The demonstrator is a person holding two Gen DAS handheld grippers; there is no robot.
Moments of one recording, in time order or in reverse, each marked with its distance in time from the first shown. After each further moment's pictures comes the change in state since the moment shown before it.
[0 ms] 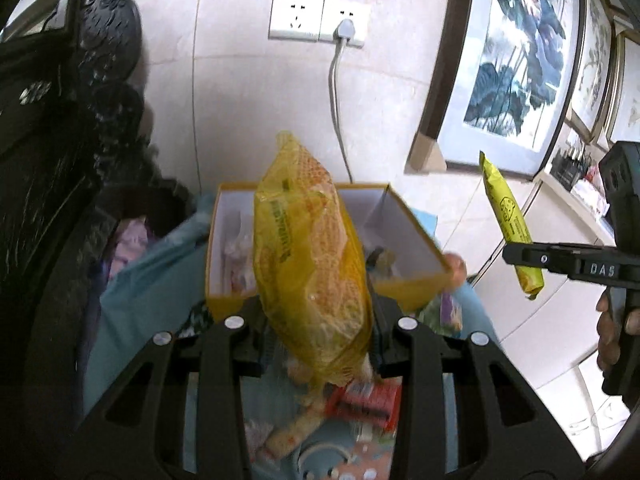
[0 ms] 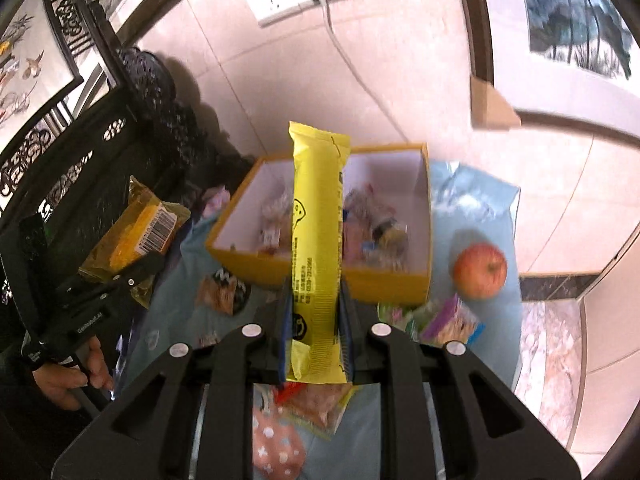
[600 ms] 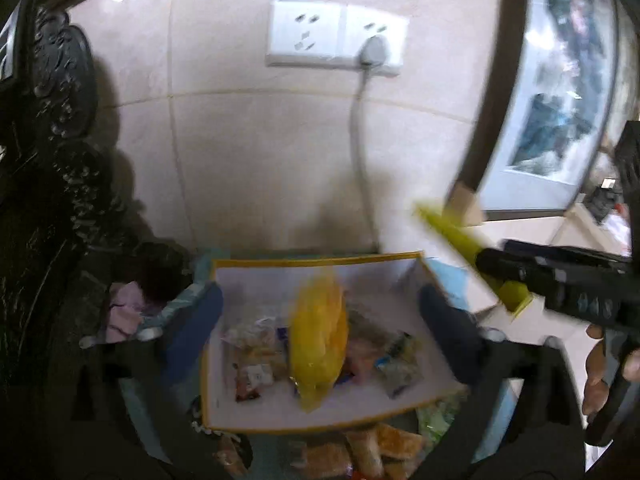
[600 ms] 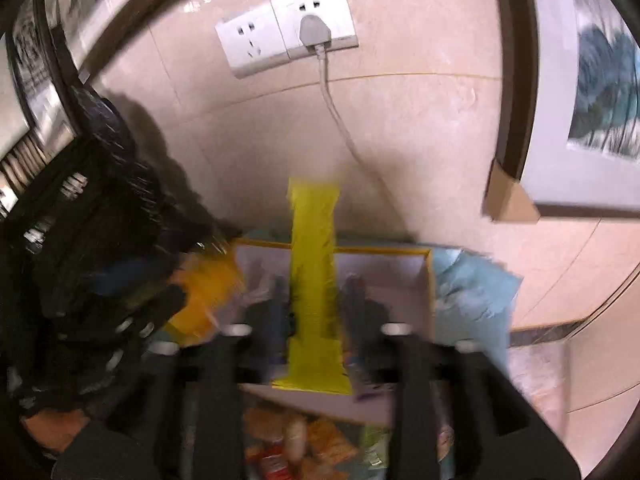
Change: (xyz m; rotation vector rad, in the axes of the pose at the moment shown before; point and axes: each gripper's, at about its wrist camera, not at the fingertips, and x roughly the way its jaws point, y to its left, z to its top) left arm 0.097 0.009 0.105 -0.032 0.011 0.098; right arm 0.077 0.003 0.109 -0.060 -0.031 -0.190
